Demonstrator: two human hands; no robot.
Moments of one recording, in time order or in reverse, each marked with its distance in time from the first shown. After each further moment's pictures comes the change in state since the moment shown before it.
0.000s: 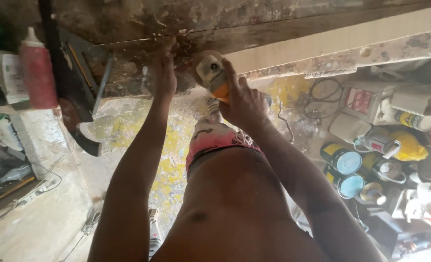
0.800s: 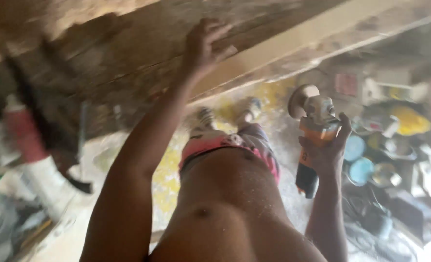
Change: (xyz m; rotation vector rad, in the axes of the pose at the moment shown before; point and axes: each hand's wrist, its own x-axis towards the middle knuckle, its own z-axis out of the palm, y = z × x) left_hand 0.095 0.100 0.173 0.478 -0.587 0.402; right_hand -0.186 0.132 -0.104 0.553 0.596 0.760
